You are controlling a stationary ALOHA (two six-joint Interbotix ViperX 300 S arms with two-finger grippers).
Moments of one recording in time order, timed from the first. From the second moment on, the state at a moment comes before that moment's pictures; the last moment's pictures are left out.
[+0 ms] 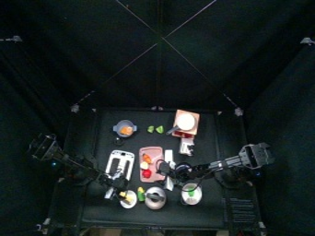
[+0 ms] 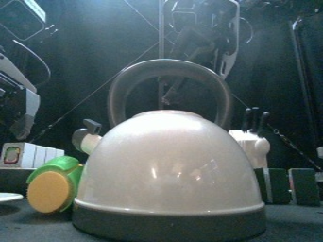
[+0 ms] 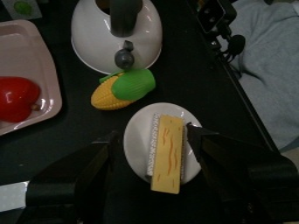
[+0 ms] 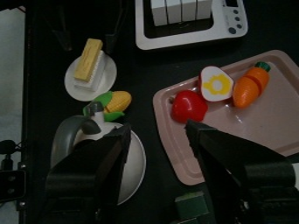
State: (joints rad) left arm -0.40 -0.28 1.15 0.11 -0.27 -0.26; right arm 0.18 -0.05 0.58 -0.89 0.18 1.25
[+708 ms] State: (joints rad) left arm -0.21 -0.39 1.00 0.03 0.09 -0.26; right arm 0.29 -0.01 0.43 -0.51 0.52 1.24
